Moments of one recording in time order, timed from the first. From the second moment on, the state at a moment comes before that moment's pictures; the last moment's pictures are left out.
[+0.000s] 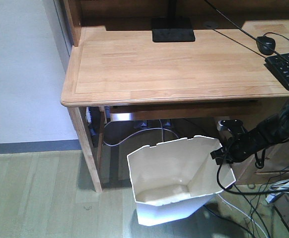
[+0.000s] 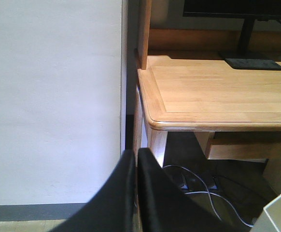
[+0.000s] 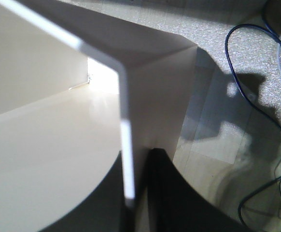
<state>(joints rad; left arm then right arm) 0.01 -0.01 0.03 -0.04 0.27 -0.04 -0.14 2.52 -1.23 0.92 0.48 -1.27</state>
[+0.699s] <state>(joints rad) 0.01 -0.01 0.03 -0.04 0.27 -0.04 -0.14 2.33 -0.98 1.10 0.52 -1.45</state>
